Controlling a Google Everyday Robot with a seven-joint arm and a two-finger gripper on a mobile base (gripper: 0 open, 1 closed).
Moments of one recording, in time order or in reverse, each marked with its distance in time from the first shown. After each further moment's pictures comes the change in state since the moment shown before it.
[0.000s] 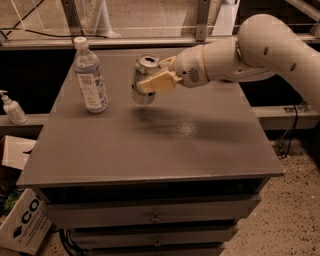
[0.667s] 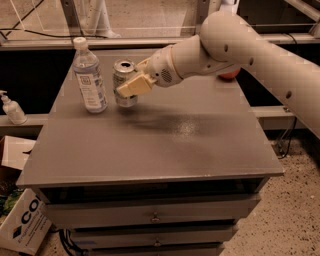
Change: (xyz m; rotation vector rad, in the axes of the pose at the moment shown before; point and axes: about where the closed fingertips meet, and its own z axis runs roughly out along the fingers) arm -0.006 0.001 0.065 -0.031 0.095 -0.094
